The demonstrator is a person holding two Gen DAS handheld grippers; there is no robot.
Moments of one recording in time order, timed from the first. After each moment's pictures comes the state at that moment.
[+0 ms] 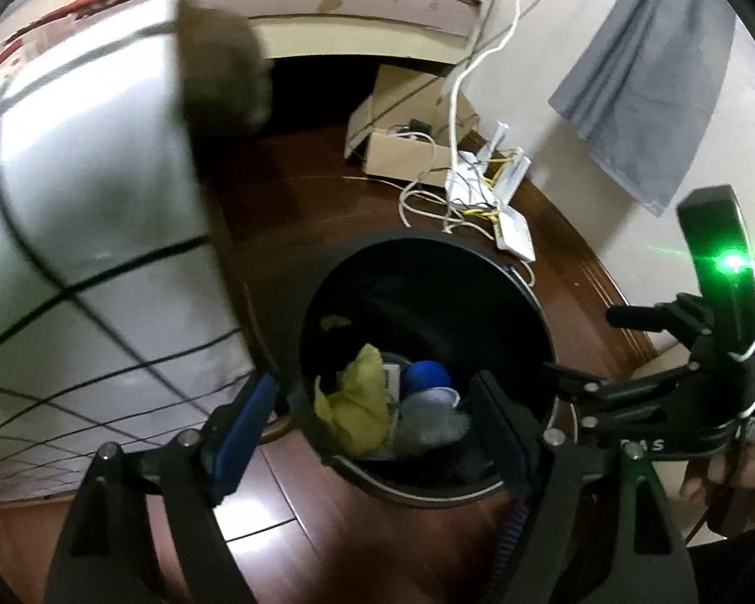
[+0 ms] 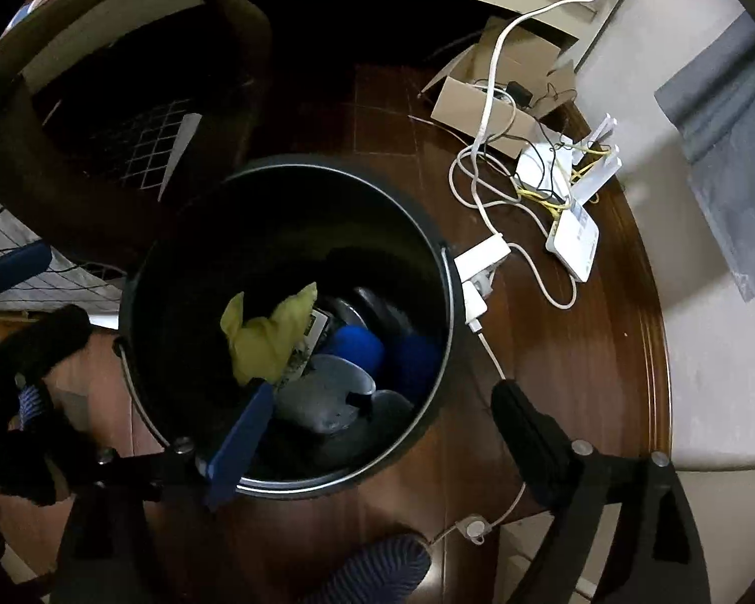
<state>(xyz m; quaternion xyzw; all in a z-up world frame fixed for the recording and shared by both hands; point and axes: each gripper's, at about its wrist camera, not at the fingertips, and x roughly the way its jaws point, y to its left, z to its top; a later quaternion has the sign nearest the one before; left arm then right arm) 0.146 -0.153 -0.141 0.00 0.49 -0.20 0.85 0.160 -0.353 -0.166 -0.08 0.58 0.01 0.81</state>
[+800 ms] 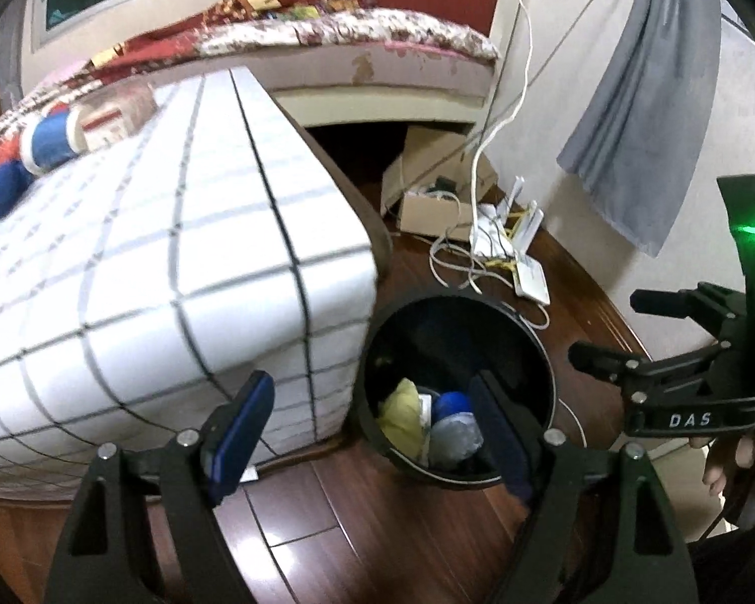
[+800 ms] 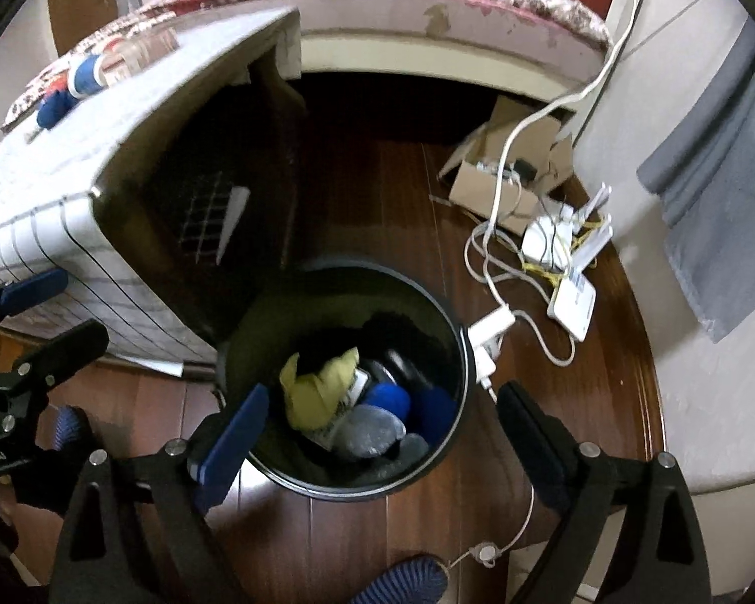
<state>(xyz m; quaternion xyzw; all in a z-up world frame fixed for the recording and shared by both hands) 0.118 -0.110 -0.072 0.01 0.42 -0.16 0.89 0.134 -0.318 -0.073 -0.07 0.49 0.04 0.87</state>
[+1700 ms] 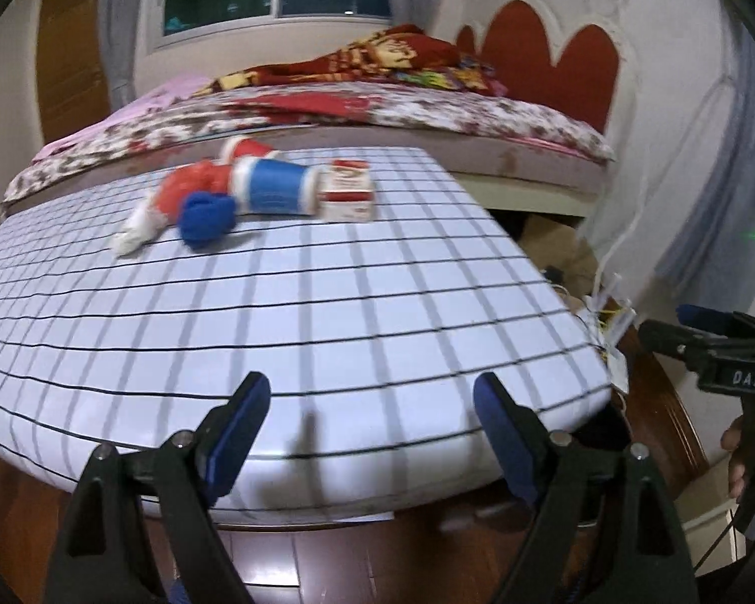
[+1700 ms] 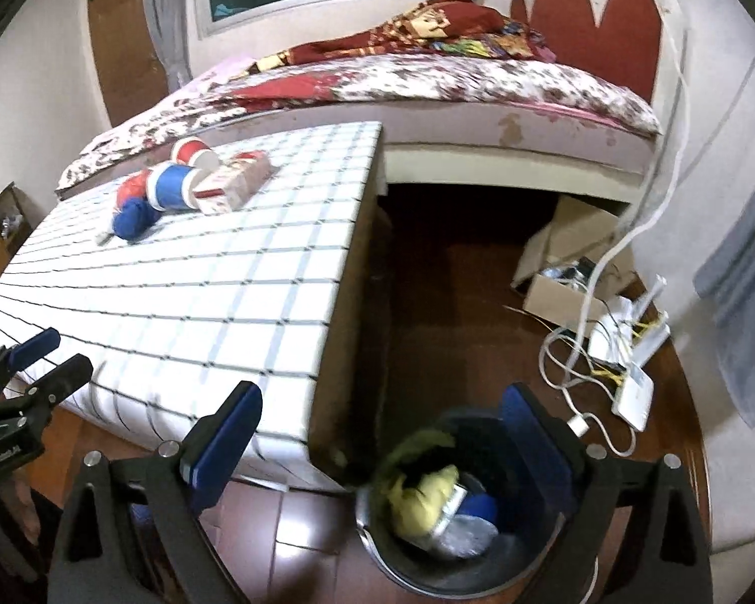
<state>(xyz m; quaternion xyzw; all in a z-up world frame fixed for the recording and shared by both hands) 0.136 0.046 -0.019 -0.04 0.36 -0.02 0.93 0.185 -0.206 0.003 -0.03 0.40 0.12 0.91</state>
